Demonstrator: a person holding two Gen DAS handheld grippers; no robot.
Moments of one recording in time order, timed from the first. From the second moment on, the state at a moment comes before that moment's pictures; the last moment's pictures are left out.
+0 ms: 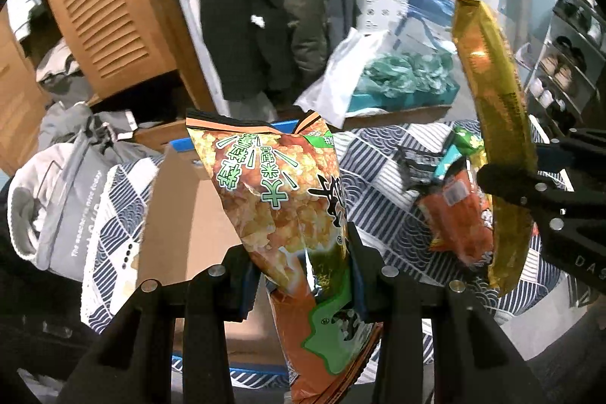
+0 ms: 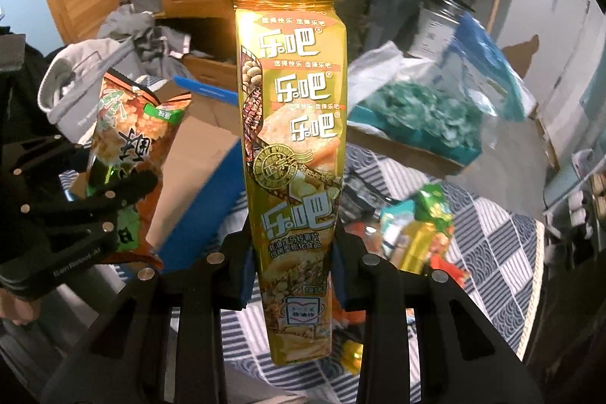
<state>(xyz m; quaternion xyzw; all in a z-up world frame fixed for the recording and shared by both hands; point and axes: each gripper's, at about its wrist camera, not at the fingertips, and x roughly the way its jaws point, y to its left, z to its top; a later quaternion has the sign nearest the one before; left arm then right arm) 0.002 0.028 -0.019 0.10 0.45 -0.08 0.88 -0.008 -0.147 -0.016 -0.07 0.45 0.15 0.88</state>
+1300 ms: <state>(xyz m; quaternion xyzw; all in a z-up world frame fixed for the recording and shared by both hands) 0.027 0.159 -0.066 0.07 0.50 0.05 0.86 0.065 0.027 -0.068 -0.06 0.54 0.24 0.80</state>
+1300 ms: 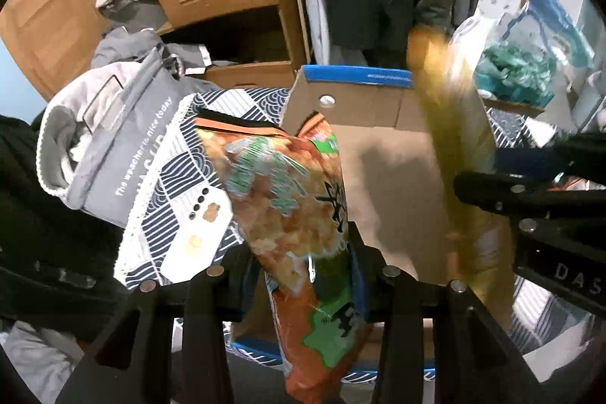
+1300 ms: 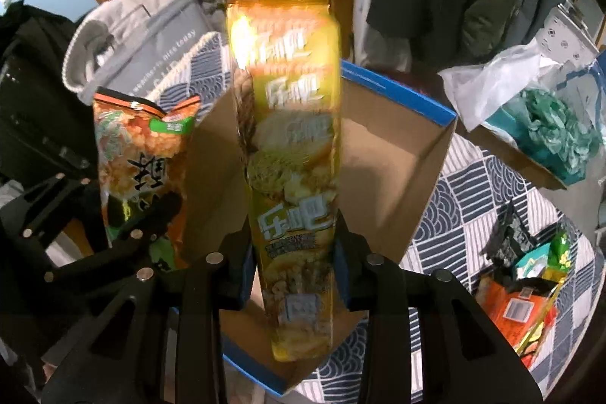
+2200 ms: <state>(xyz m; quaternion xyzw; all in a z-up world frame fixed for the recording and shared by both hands) 0.022 0.126 -0.051 0.06 0.49 0.01 0.87 0.048 -0.039 -0.052 -0.11 0.50 0.17 0.84</state>
